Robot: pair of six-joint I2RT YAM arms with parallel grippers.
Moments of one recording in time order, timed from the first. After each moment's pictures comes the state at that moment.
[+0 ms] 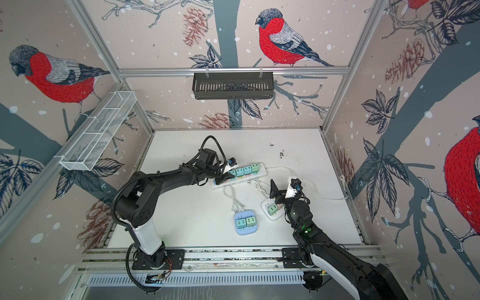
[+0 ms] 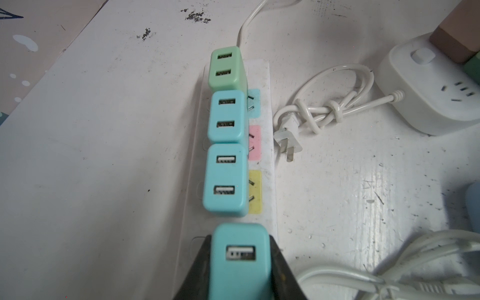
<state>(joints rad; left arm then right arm) -0.52 1.82 1.07 -0.03 0.51 0.62 0.55 0.71 0.01 0.68 0.30 0.19</state>
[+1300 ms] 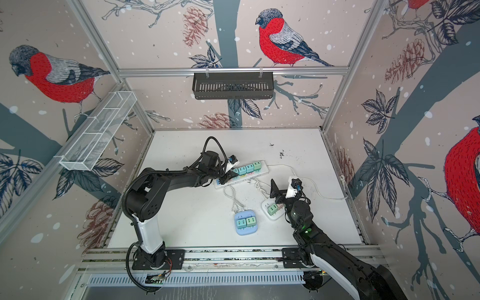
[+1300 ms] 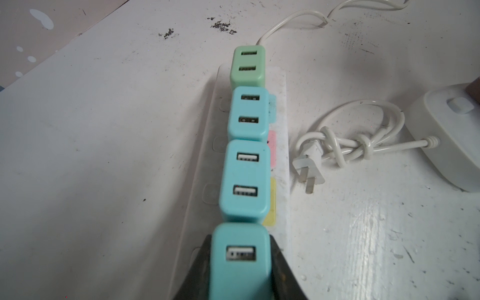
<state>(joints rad) -0.54 1.90 1.02 0.19 0.49 0.42 0.54 0.70 0.01 0.68 0.29 0.19</state>
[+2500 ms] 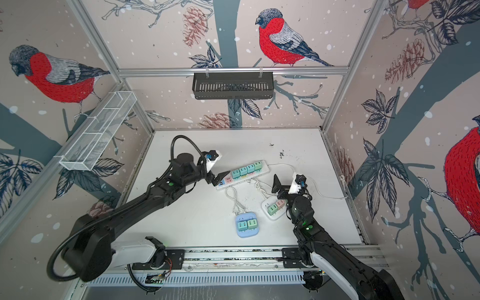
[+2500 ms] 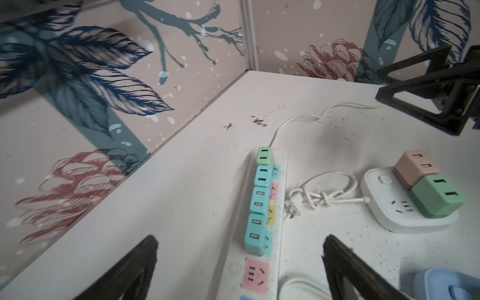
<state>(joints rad) -0.53 1.15 0.69 0.21 0.27 0.29 0.49 0.66 0.13 0.52 0.33 0.27</state>
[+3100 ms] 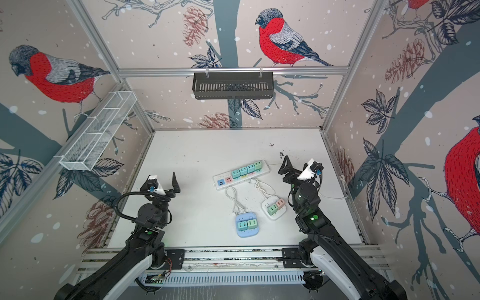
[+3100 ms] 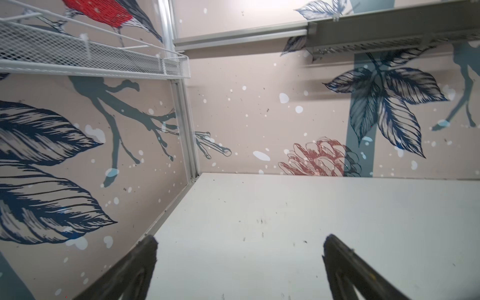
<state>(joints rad) -0.29 0.68 0.01 0.87 -0.49 0.11 0.42 0.75 0.37 0.43 0.53 0.44</state>
